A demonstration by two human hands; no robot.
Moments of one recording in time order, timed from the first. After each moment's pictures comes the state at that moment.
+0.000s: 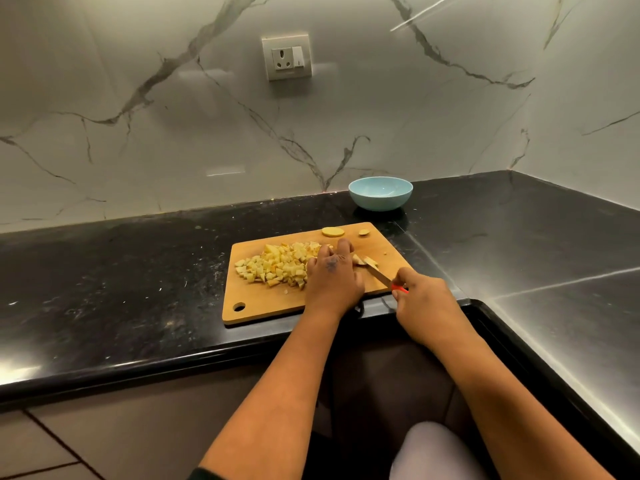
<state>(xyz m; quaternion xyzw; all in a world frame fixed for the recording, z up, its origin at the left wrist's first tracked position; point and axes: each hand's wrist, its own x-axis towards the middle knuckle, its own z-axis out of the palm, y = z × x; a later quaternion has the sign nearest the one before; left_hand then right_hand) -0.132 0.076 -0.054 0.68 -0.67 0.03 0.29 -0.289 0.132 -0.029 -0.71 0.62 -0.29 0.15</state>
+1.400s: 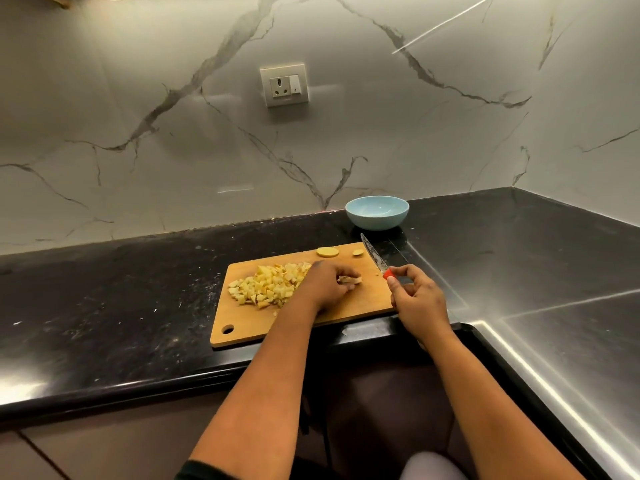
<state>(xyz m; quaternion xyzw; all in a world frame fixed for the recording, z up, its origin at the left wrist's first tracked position) -0.126 0.058 -0.009 0.65 -0.70 -0.18 0.24 -0.305 0.076 -0.047 -0.64 0.50 -0.50 0.29</state>
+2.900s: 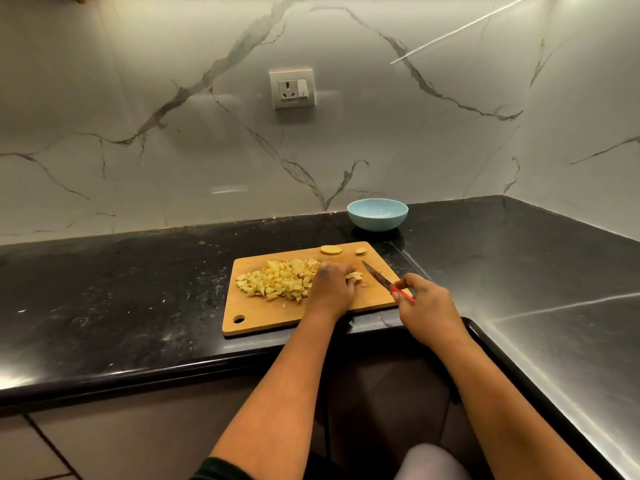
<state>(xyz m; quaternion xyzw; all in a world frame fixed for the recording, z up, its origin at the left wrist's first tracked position) -0.134 0.073 -0.040 0.64 -0.68 -0.03 0.37 -0.304 0.123 -0.019 -0.70 0.60 -0.35 0.18</state>
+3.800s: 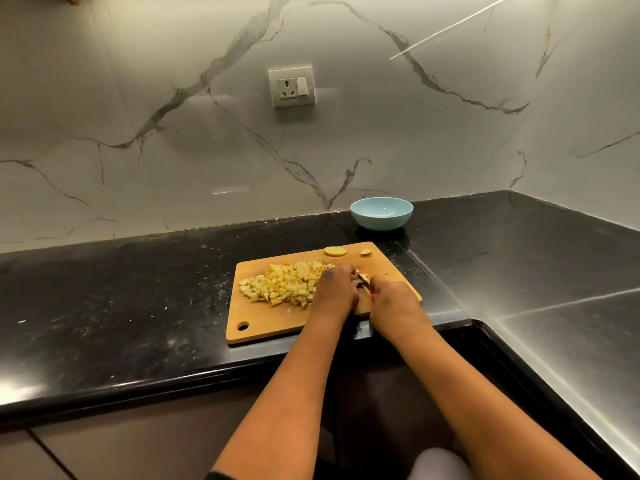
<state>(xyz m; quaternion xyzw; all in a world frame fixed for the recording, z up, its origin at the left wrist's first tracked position) -0.133 0.063 -0.039 0.67 -0.66 -0.05 0.35 -0.249 0.108 -0.019 -0.74 0.62 -0.23 0.12</state>
